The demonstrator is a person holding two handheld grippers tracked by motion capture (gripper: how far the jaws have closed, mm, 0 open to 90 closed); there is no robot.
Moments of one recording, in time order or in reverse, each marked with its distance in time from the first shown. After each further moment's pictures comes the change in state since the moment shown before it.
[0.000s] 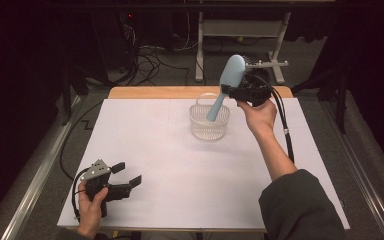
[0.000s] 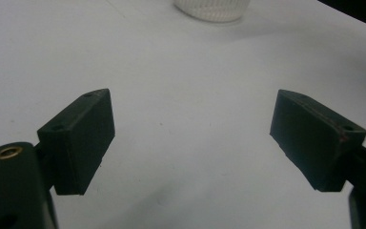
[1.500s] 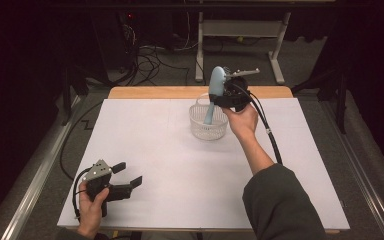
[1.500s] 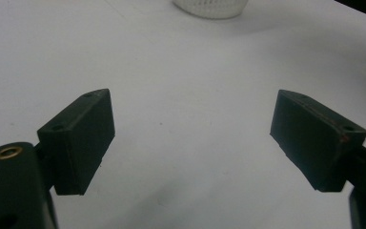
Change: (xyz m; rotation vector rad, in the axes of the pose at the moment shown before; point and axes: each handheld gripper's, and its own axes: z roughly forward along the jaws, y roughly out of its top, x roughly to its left) left arm -0.002 0.000 0.001 0.009 0.006 0.026; right arm 0.010 -0.020 0.059 0.110 -0.060 -0.041
